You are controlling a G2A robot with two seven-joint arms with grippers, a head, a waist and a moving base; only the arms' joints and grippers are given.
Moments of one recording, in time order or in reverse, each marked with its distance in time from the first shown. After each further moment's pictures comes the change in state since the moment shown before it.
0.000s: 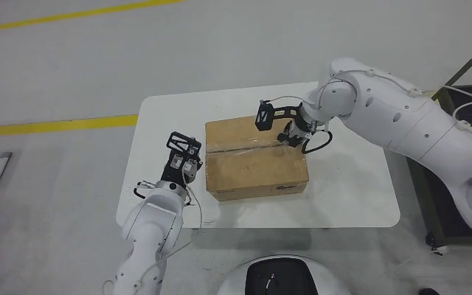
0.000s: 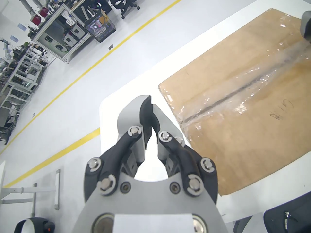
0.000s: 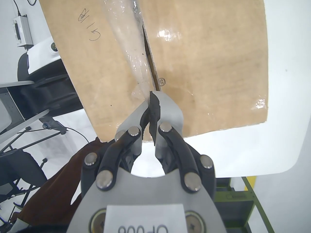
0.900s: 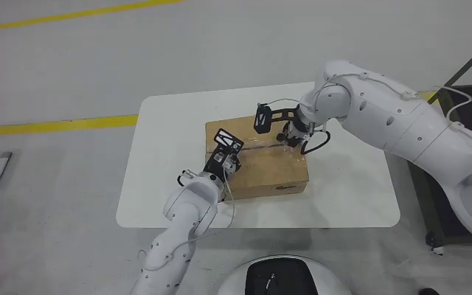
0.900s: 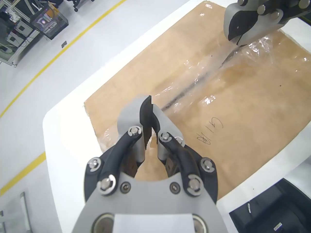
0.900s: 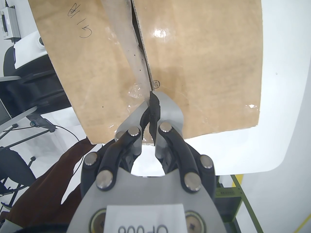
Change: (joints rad) left arm -0.177 -0.053 0.234 0.222 -0.098 0.013 -0.065; right arm -0.007 -0.018 0.000 0.008 -0.072 -0.026 -0.026
